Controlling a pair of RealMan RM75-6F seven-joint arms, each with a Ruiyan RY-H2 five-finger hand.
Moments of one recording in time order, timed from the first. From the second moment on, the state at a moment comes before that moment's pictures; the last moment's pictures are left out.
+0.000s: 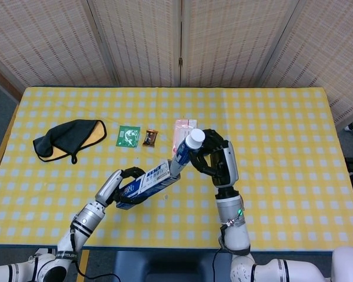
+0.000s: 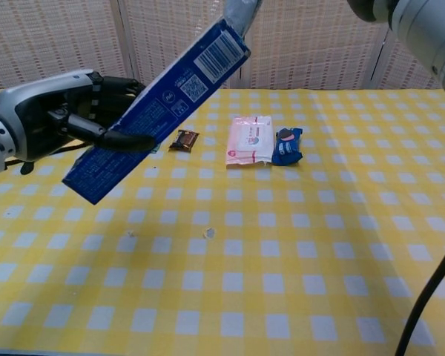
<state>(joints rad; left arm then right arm) -0.58 -1.43 -0.20 -1.81 1.28 1.03 -0.46 0.57 -1.79 0.51 -1.94 -1.24 1.37 0.60</state>
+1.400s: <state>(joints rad) -0.54 -1.48 -0.28 -1.85 1.24 1.14 -0.46 0.53 -1.88 0.53 -1.76 -1.17 1.31 0.85</state>
